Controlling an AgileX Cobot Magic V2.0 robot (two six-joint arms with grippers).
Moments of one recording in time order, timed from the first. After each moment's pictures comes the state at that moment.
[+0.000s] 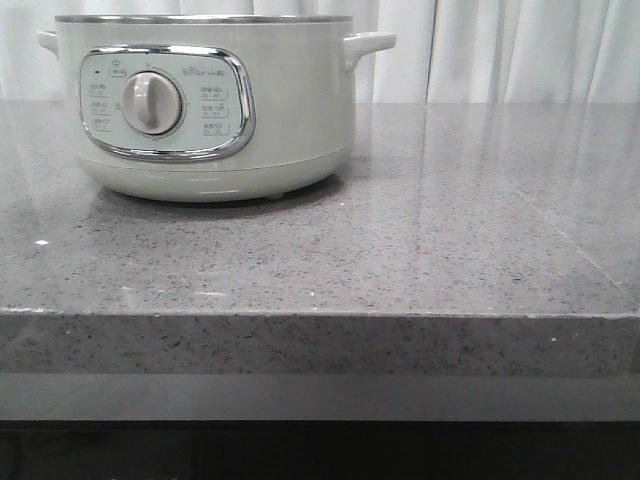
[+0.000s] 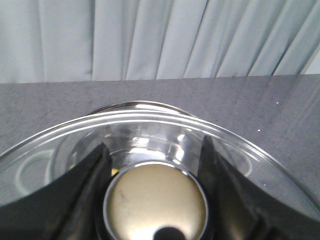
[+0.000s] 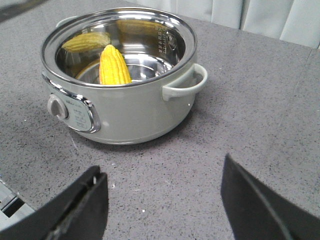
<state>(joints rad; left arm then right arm) -0.41 1.10 -1.15 -0.16 0.37 0.01 0.52 0.81 -0.86 0.08 0.44 -0.01</state>
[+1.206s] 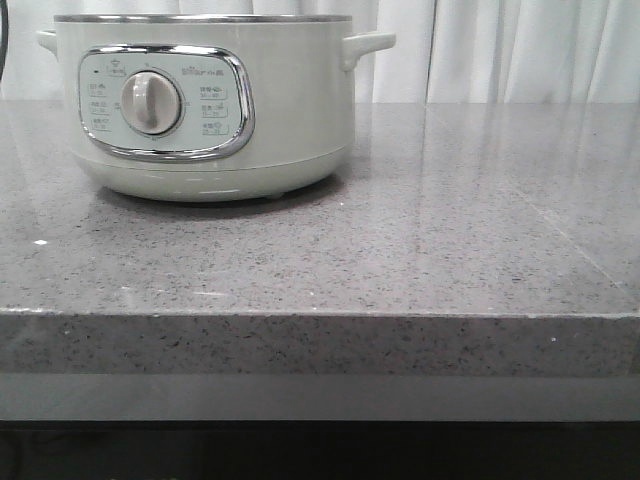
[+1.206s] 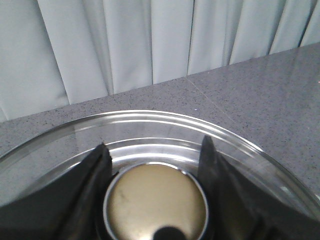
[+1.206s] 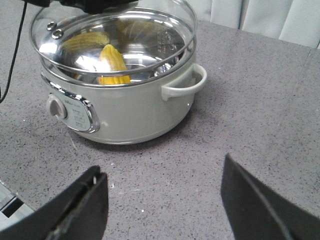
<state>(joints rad) -0.47 1.64 -1.43 0.03 0.13 0.01 0.52 0.81 -0.86 0.08 0.44 -0.01</state>
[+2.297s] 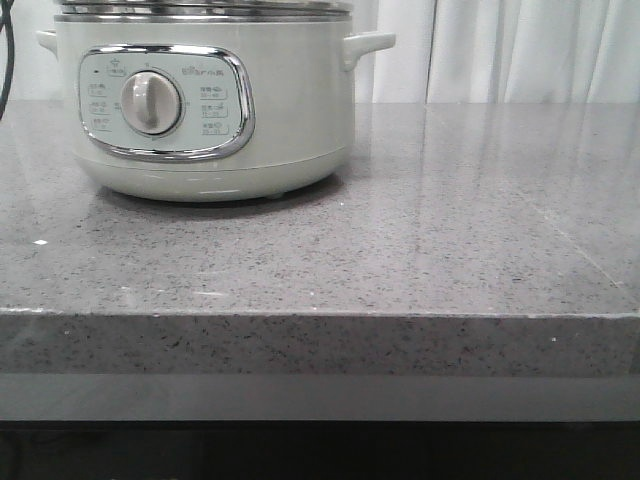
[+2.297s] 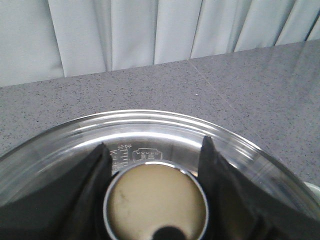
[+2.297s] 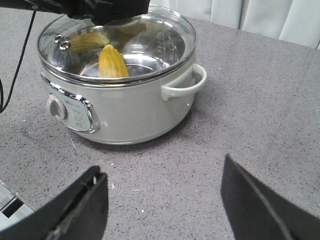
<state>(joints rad) -0.47 1.67 -1.43 -0.06 0.15 0.01 0.52 0.81 -0.86 0.08 0.44 -0.01</state>
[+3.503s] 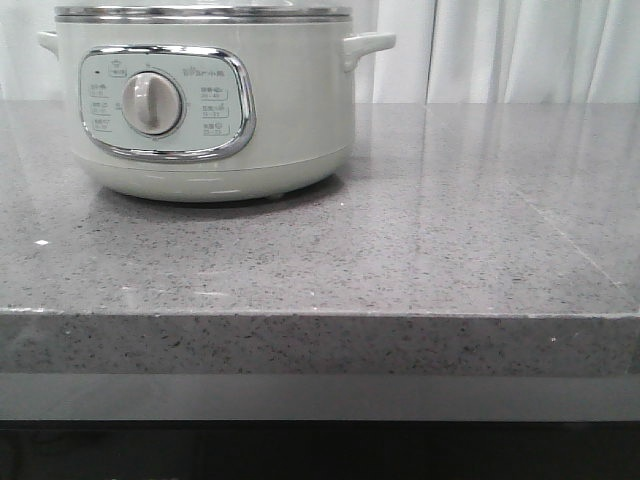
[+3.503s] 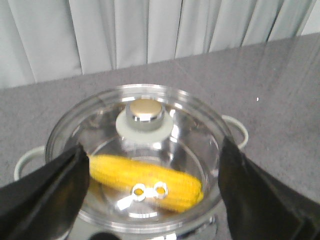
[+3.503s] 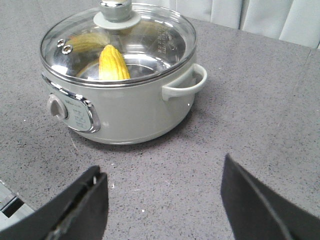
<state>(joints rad) -0.46 1.07 -1.18 -0.05 0.54 0.02 0.52 0.81 -0.86 0.08 0.44 -0.01</state>
